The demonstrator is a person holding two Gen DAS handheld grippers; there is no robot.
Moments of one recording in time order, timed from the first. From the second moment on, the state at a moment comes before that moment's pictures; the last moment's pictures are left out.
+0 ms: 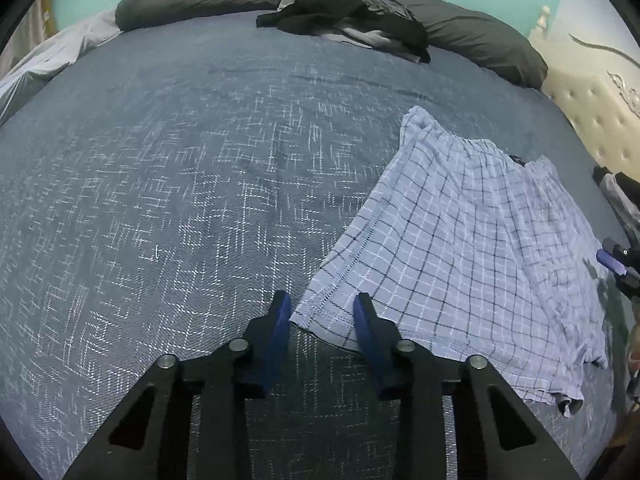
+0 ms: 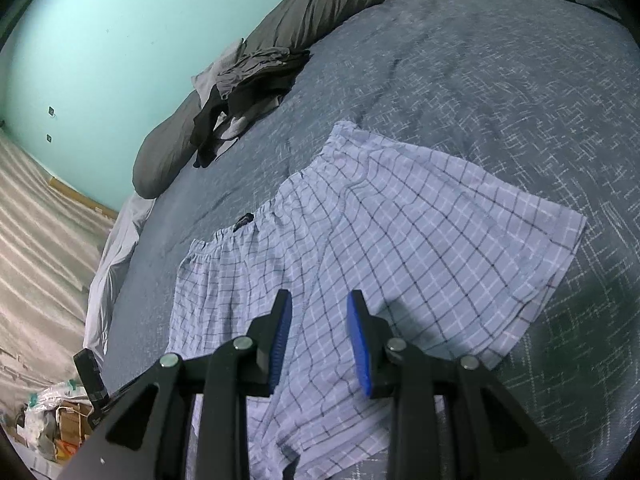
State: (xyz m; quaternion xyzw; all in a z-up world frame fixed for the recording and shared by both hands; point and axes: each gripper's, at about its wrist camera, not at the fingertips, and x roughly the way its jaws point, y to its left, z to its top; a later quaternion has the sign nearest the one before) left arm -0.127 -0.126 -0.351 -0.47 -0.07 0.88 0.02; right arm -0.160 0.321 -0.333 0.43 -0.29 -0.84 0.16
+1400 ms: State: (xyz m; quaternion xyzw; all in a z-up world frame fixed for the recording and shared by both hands) left arm -0.145 -0.008 -0.274 -0.44 -0.09 0.88 0.13; right arm -0.156 0.386 -0.338 0.41 -0.38 -0.82 0.13
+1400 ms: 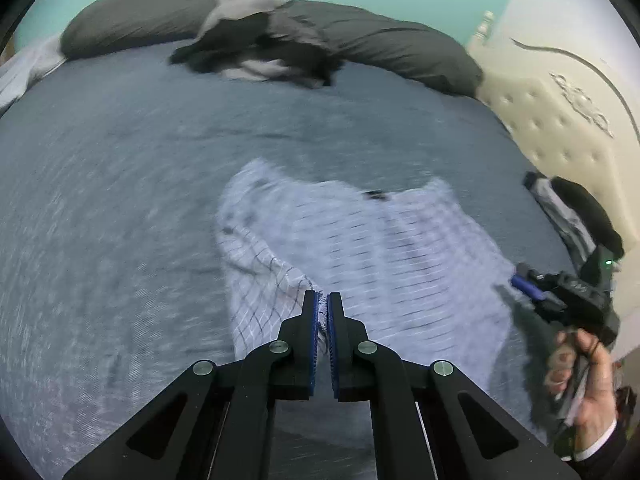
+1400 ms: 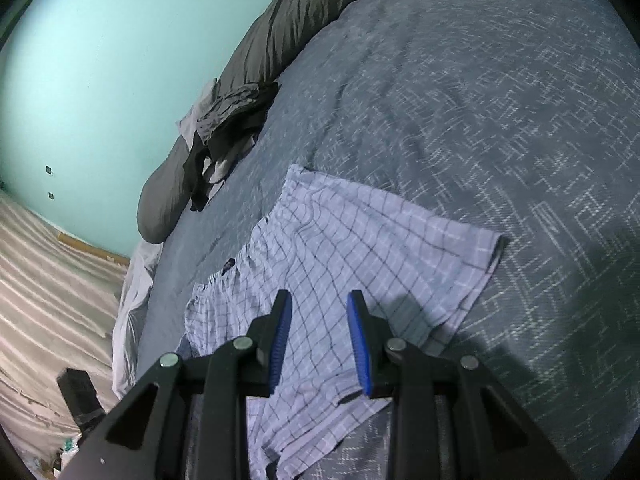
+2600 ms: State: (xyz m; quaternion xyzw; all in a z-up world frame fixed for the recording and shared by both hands) left arm -0.189 0.191 -0.269 -0.49 -0.02 0.84 0.23; right arm -0.150 0.429 -0.352 0.41 -0.43 -0.79 0.14
